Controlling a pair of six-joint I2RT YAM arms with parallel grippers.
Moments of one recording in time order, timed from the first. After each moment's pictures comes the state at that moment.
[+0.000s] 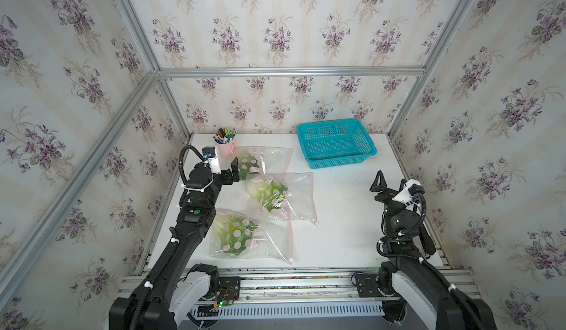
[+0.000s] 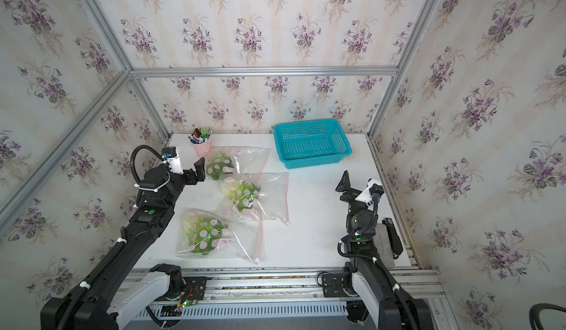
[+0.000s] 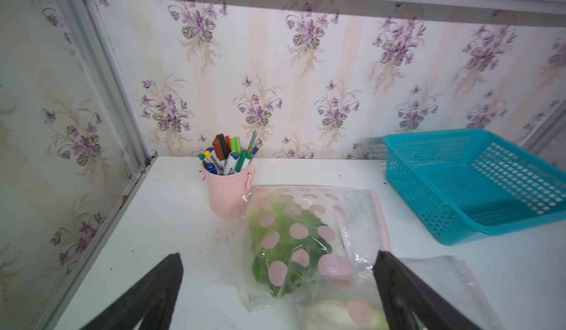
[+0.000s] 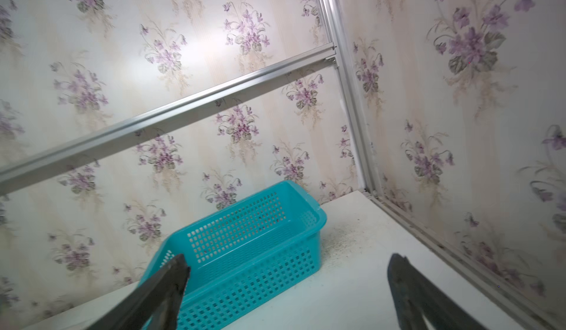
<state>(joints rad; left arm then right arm) -0.11 0.96 0.72 0.07 -0.03 -0.08 0.05 0.77 0.12 0.84 0.17 0.33</state>
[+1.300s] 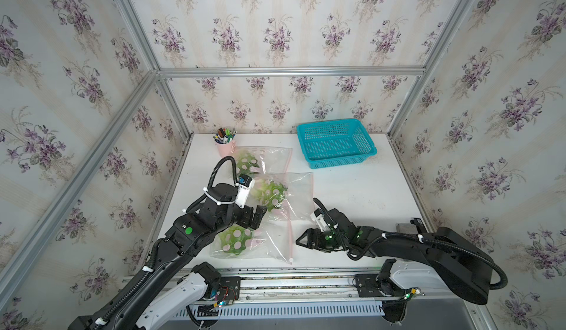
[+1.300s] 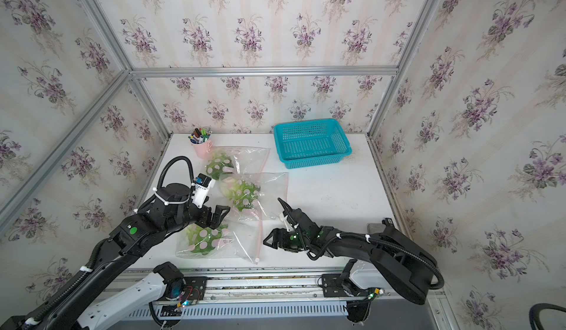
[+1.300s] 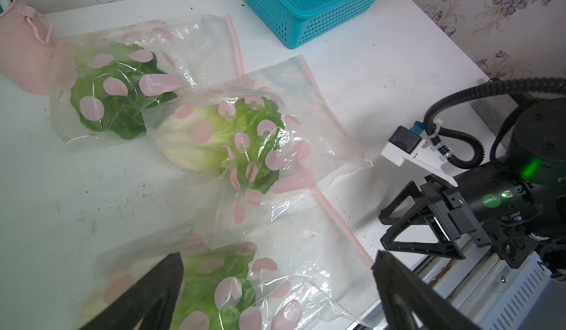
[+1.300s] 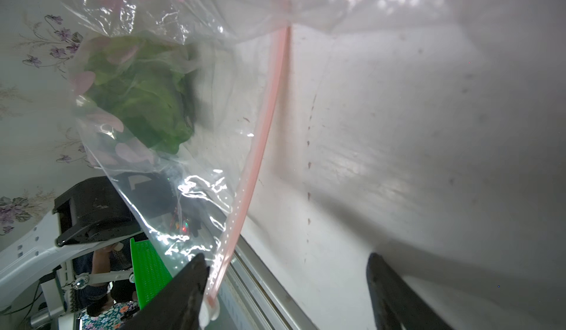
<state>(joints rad) -0.60 0.78 0.90 -0.80 0.01 -0.17 0.91 1.32 0.36 0.17 -0.44 1.03</state>
